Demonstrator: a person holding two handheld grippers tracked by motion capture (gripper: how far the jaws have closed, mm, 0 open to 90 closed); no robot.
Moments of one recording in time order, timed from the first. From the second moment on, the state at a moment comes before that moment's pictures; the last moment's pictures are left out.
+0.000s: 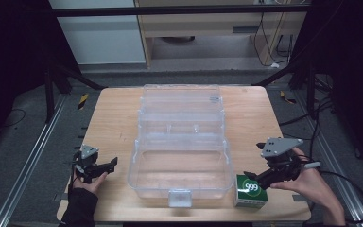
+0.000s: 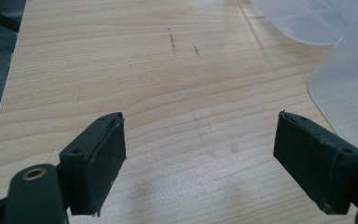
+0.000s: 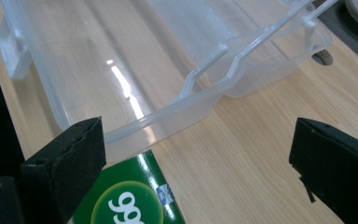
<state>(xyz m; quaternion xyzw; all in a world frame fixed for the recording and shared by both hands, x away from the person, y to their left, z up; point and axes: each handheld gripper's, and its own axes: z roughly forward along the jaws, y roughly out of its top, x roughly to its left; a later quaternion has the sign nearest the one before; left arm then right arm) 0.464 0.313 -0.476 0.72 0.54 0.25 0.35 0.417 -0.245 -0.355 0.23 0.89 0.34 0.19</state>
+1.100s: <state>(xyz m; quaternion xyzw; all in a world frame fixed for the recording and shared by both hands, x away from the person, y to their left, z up) 0.464 0.312 -0.477 0.73 0.54 0.25 0.34 0.410 -0.228 -0.388 0.14 0.96 0.21 0.10</state>
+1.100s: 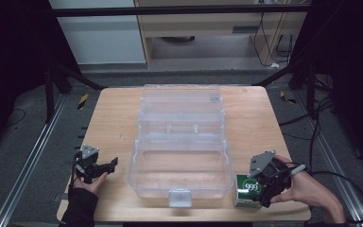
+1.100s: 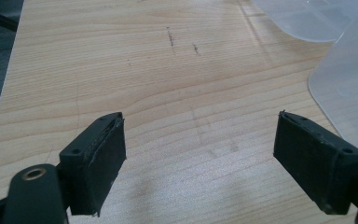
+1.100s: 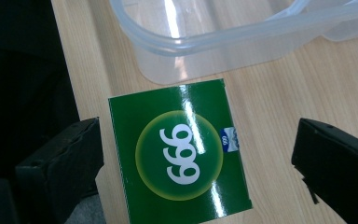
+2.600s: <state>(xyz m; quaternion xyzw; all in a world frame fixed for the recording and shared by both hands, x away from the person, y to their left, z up) 0.465 0.313 -0.478 0.73 0.54 0.25 0.34 0.425 -0.216 -0.447 0.11 0.99 0.12 0.04</state>
